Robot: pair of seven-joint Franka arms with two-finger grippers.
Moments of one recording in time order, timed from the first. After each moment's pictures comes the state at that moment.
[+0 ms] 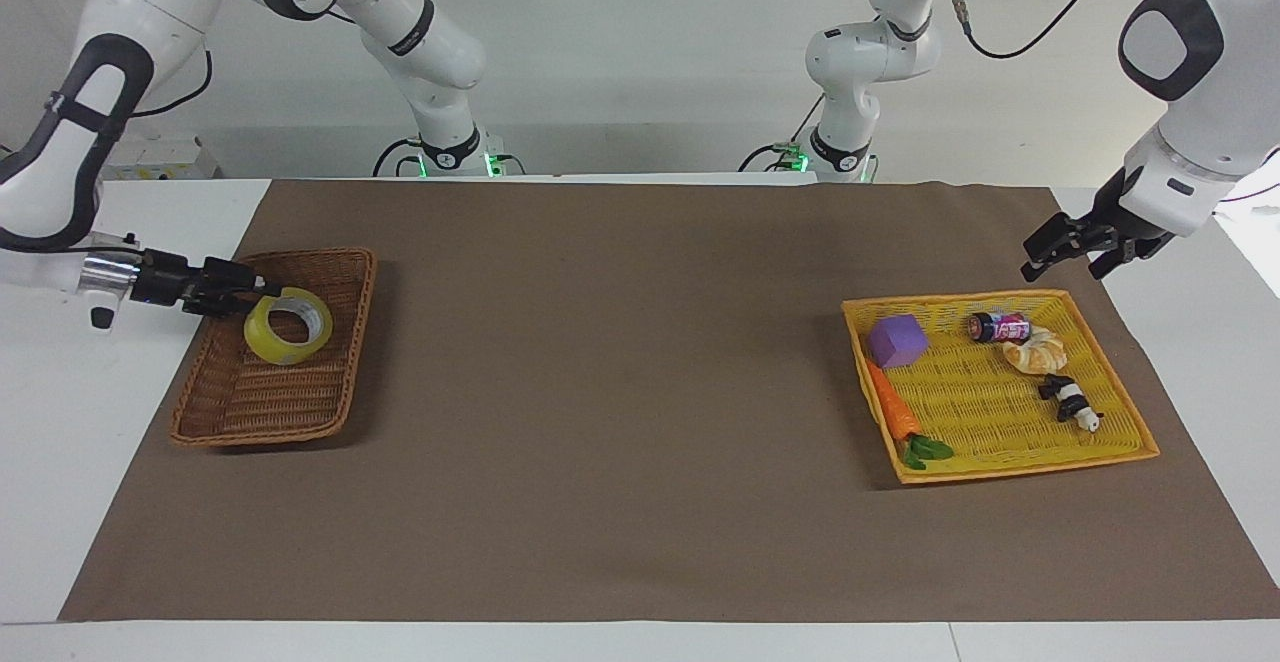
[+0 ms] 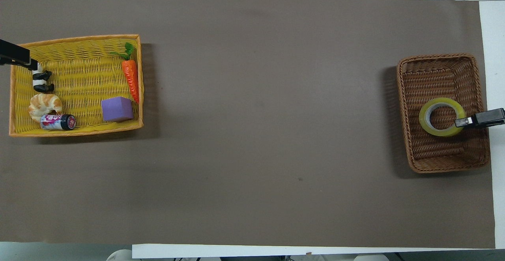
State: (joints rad) left arm 0.03 0.11 -0.04 -1.51 -0.02 1.60 0.05; right arm -0.54 0.45 -0.12 -1.67 0.57 1.41 -0.80
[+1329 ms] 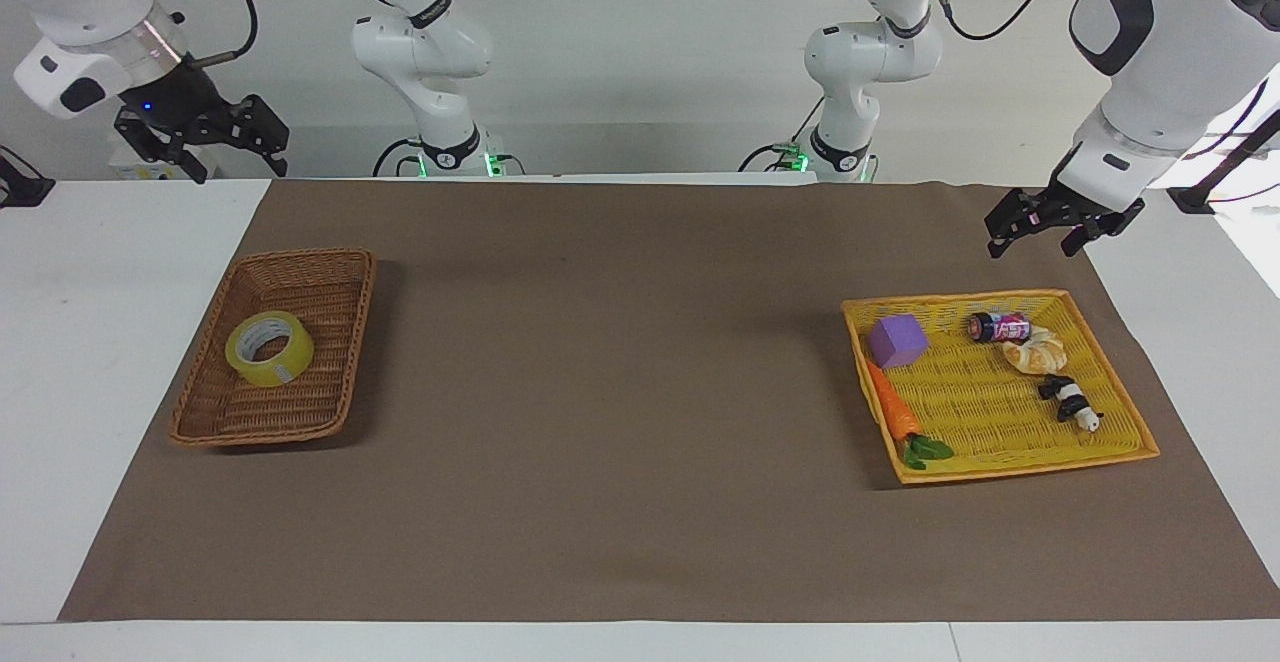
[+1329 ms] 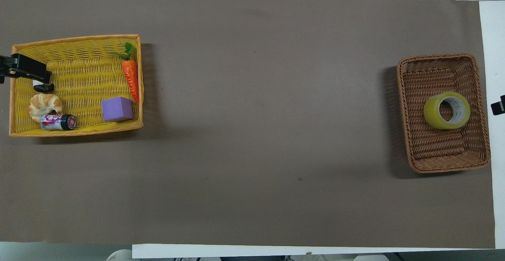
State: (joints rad) left arm -0.04 0.05 -0.03 -1.58 0.02 1.58 0.03; right arm -0.07 -0.04 -0.11 -1.51 -0.02 1.36 -0.22
